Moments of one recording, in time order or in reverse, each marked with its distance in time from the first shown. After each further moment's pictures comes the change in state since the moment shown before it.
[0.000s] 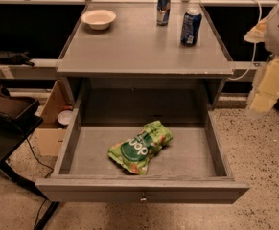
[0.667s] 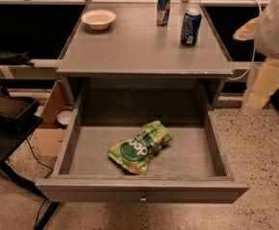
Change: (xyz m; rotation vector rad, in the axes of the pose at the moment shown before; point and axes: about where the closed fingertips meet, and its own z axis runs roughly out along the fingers) arm -0.007 -0.019 0.018 0.030 -0.017 -0.123
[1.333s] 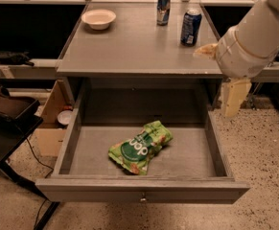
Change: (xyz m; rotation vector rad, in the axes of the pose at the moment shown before) arm -0.021 -0.012 0.080 -0.027 -0.078 -0.357
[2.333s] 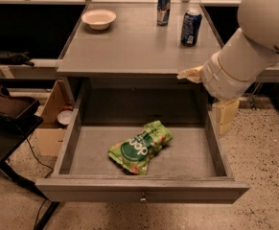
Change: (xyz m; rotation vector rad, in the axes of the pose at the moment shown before) arm -0.021 0.027 0.046 -0.059 -0.036 -0.214
